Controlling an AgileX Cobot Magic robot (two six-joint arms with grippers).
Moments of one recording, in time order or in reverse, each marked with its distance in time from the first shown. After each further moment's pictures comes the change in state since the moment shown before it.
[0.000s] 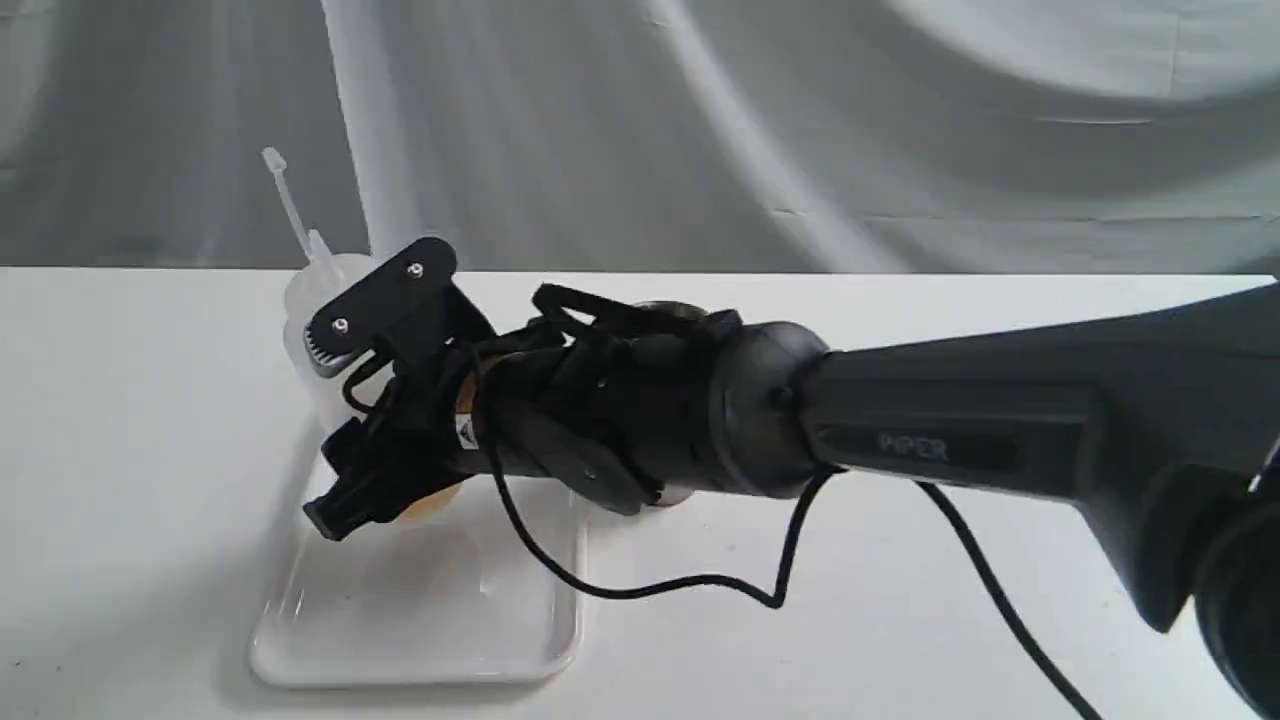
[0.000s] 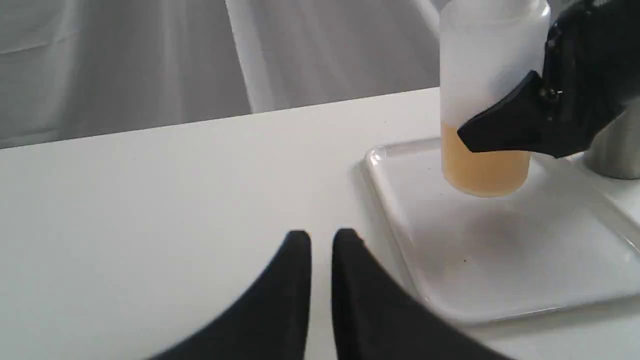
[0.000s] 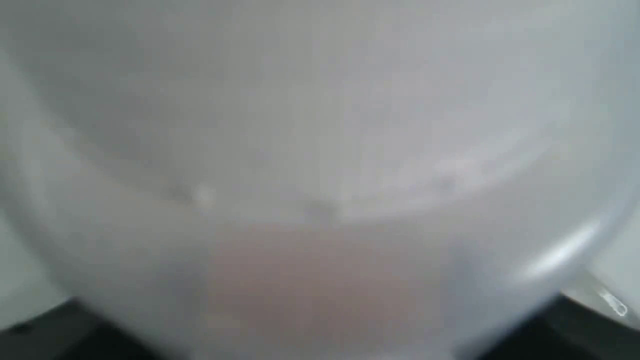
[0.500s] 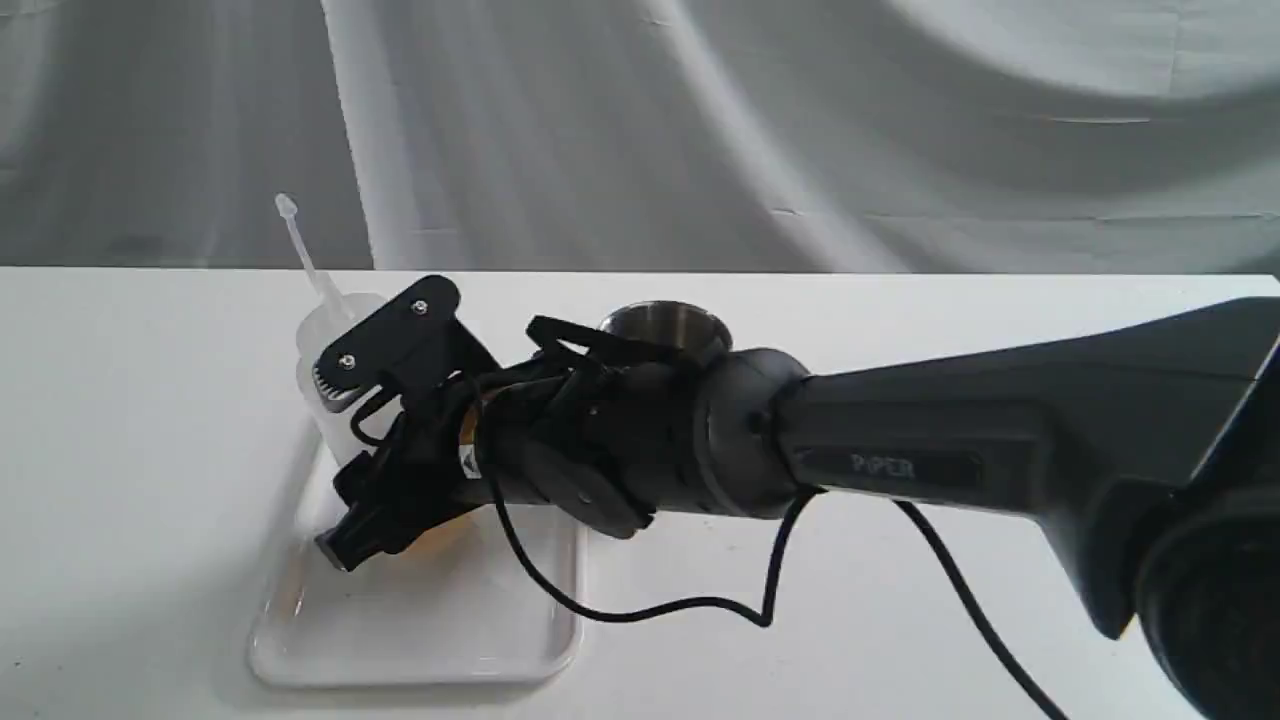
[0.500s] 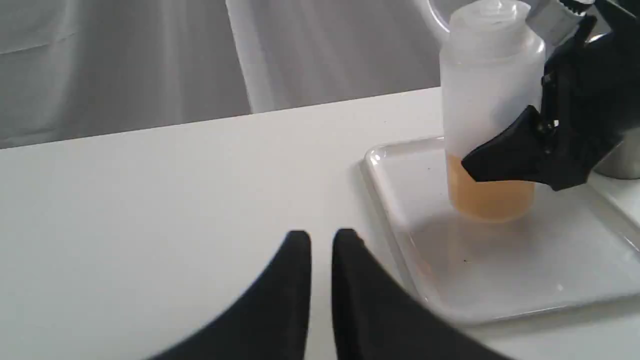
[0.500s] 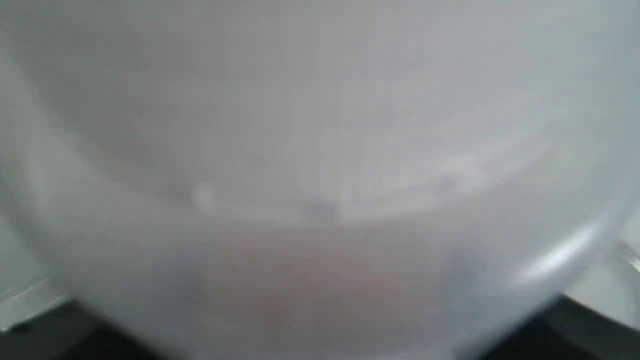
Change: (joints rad) left arm 0.000 0.000 0.000 0.000 0.000 0.000; right arm 0.000 0.037 0.000 0.008 0.008 0.000
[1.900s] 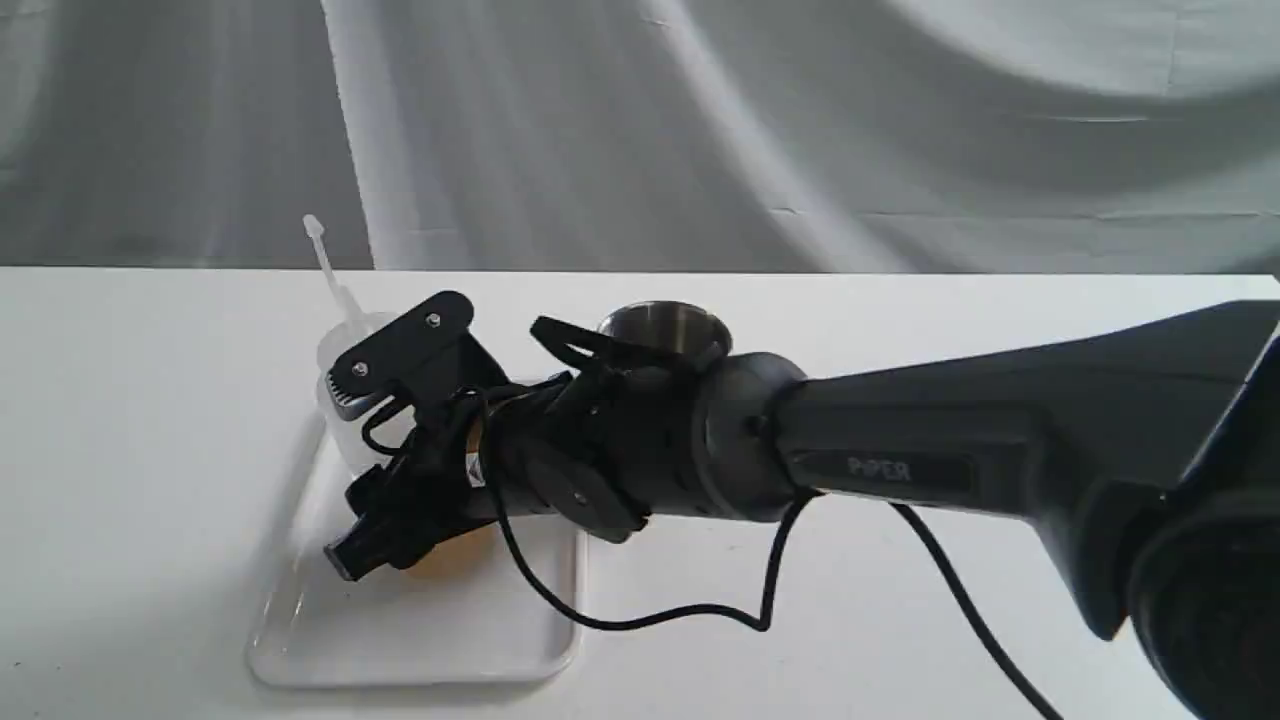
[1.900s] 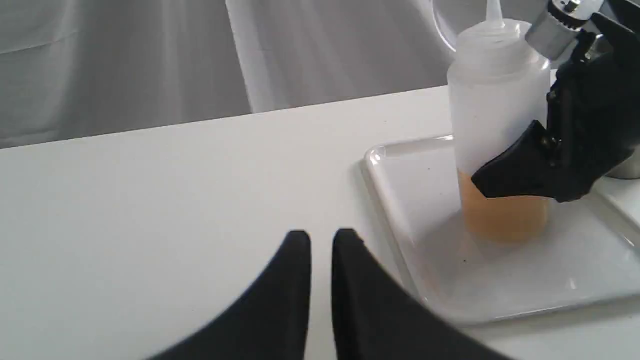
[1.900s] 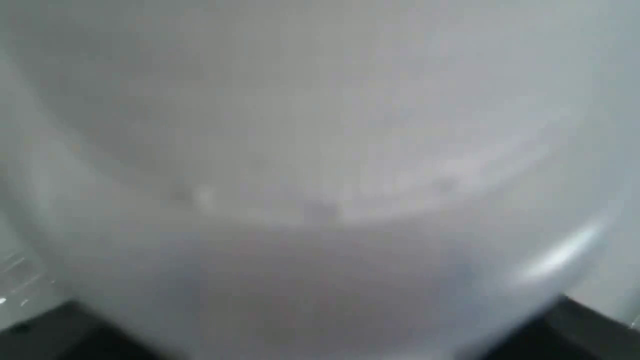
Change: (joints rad) left arm 0.000 0.000 0.000 0.000 0.000 0.000; right arm 0.000 0.006 0.000 0.067 0.064 0.000
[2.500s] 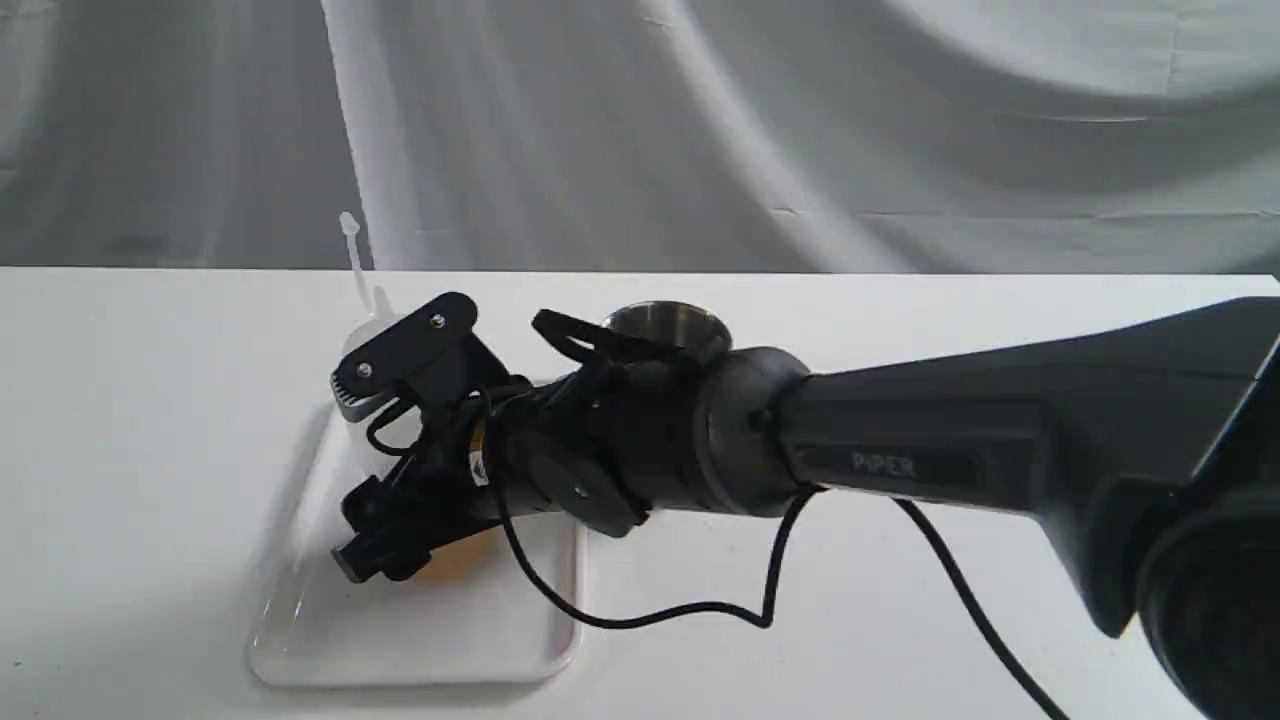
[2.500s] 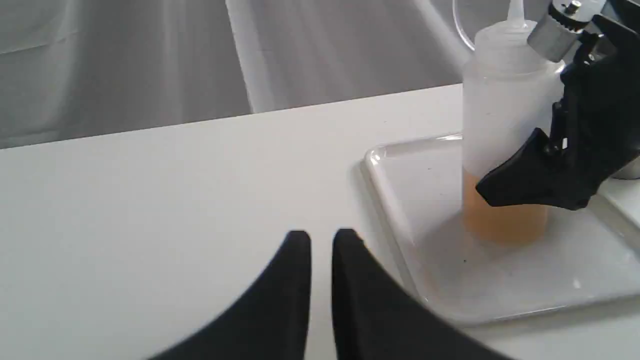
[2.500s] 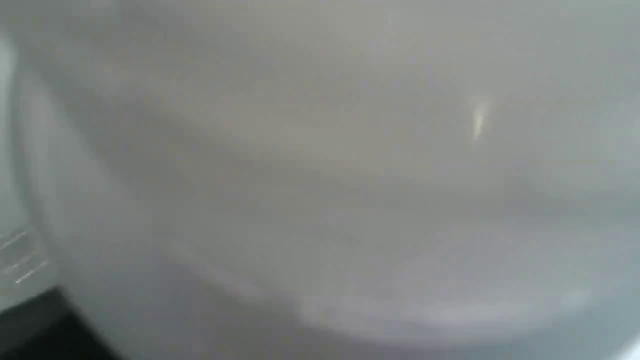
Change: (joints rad) left arm 0.000 0.000 0.000 0.000 0.000 0.000; right arm 0.000 -0.002 -0.002 0.002 0.044 -0.002
